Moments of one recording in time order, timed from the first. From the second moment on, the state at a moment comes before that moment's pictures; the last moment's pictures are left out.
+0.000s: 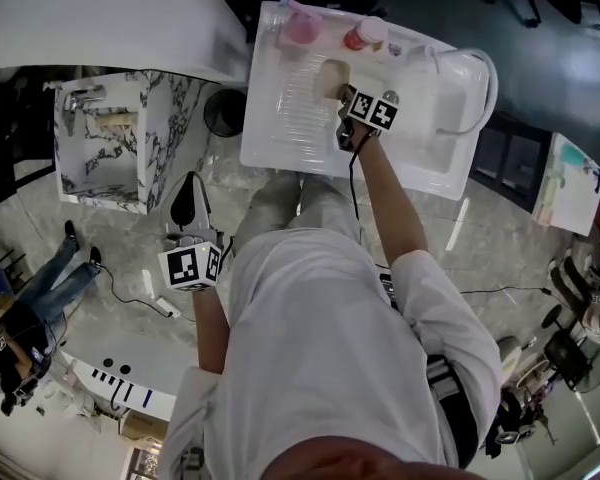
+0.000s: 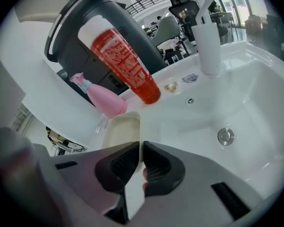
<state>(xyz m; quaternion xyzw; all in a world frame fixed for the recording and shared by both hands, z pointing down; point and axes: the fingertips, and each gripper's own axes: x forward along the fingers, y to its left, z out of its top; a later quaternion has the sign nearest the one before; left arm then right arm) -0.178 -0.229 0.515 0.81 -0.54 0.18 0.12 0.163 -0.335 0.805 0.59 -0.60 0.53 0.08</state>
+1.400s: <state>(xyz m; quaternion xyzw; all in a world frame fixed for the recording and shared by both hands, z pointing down) -0.056 -0.262 0.430 0.93 -0.36 0.07 0.04 0.130 -0.229 0.430 0.62 -0.77 0.13 0.02</state>
